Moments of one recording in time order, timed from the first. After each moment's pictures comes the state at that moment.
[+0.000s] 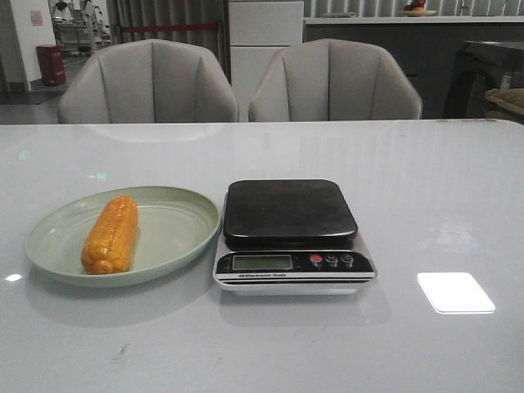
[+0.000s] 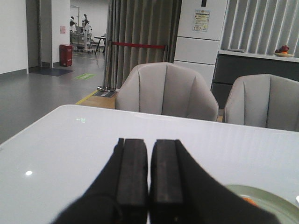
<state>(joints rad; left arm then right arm) 0.08 0.00 -0.10 0.01 0.08 -0.14 0.10 -0.01 0.03 0.04 0.02 0.00</state>
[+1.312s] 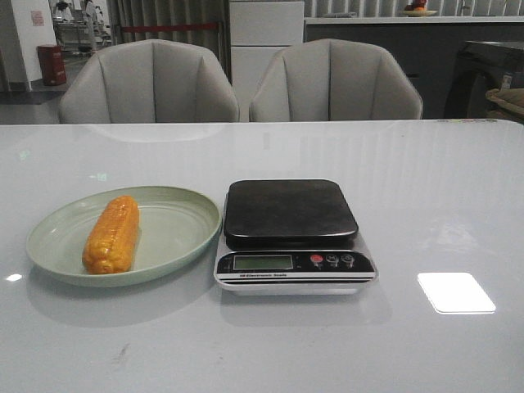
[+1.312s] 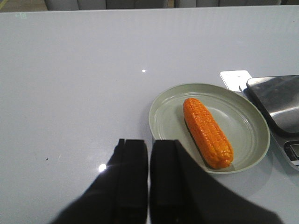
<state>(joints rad) -0.21 0.47 -0.39 0.07 0.39 -0.14 0.10 -0.01 0.03 0.04 0.02 0.00</state>
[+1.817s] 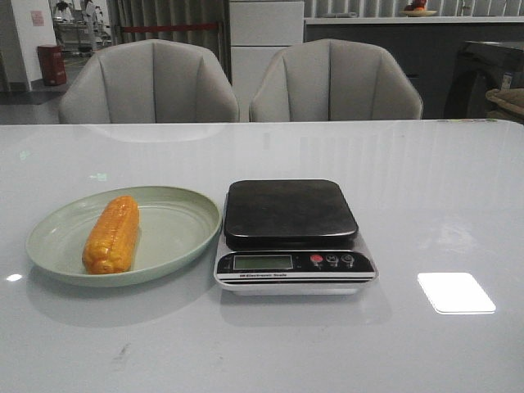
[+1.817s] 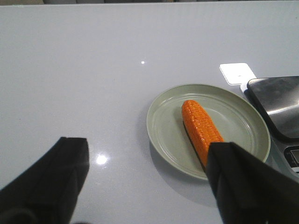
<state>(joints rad) -0.21 0.59 -0.45 0.06 0.36 -0.14 0.10 -0.01 0.03 0.04 0.02 0.00</state>
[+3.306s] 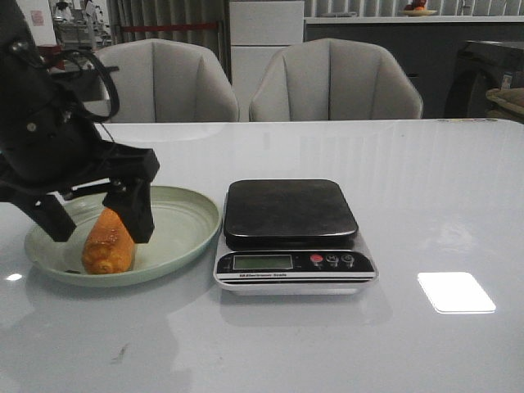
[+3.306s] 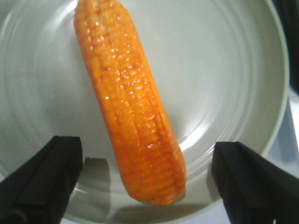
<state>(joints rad) -0.41 1.74 -1.04 -0.12 0.56 -0.16 0.10 -0.01 0.03 0.04 0.02 0.00</state>
